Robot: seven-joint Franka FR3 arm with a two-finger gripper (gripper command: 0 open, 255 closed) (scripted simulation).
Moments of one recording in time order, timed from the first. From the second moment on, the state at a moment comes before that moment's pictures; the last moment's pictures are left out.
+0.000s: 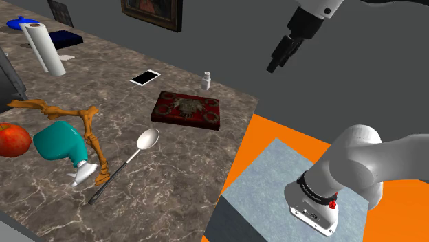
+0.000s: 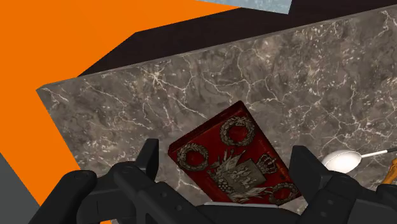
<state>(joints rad) 0.01 -0.83 0.05 -2.32 0.10 1.66 -0.04</state>
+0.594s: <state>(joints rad) -0.02 -0.81 0.28 -2.36 0.19 1.70 0.30</state>
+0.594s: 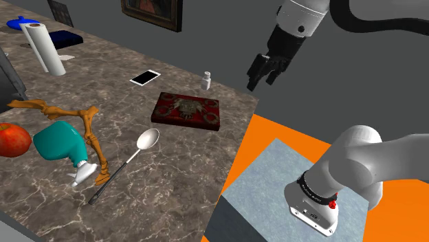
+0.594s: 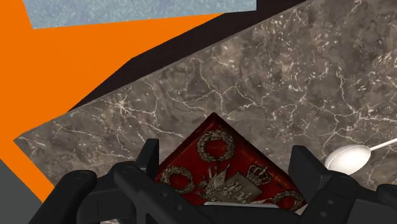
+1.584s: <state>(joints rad) -0.22 -0.38 0.82 -2.12 0.21 1.82 1.10</state>
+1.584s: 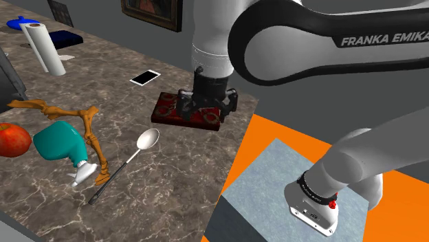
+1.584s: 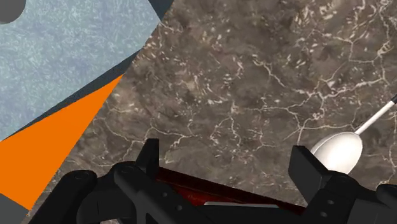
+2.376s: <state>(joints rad) -0.06 0.44 0.98 -1.66 -0.35 1.76 1.95</state>
